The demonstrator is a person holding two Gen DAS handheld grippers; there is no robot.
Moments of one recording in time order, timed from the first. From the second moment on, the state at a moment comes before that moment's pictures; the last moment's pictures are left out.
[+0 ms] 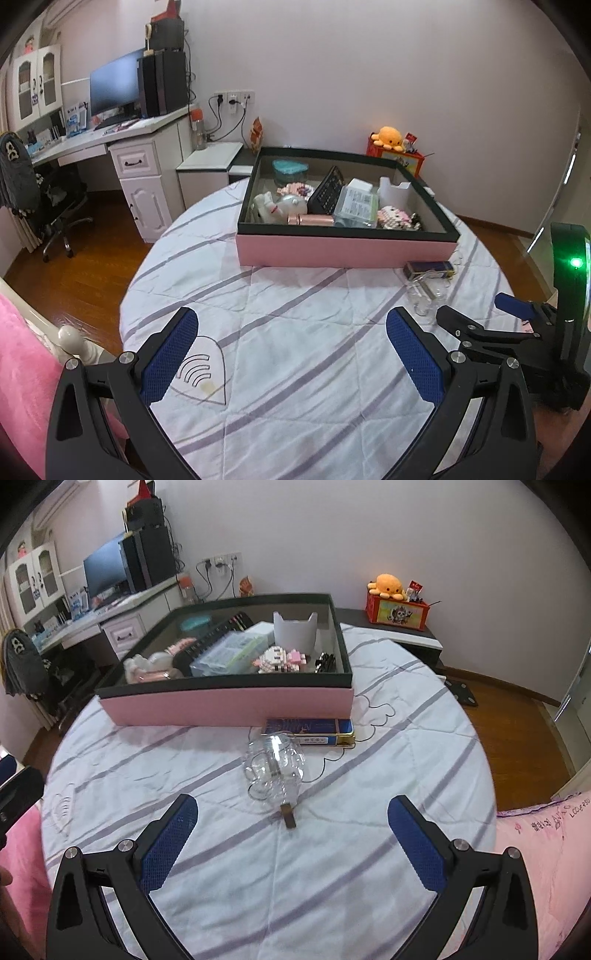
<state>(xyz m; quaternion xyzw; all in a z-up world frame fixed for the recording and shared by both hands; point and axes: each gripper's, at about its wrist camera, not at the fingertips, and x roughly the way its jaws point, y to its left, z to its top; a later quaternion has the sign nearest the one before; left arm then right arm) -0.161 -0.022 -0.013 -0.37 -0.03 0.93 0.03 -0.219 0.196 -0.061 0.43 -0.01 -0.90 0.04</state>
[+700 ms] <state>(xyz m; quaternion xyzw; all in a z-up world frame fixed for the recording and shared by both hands) -0.223 -0.002 -0.072 -0.42 -0.01 0.91 0.03 -0.265 0.186 -0.099 0.44 0.02 -0.89 0.06</state>
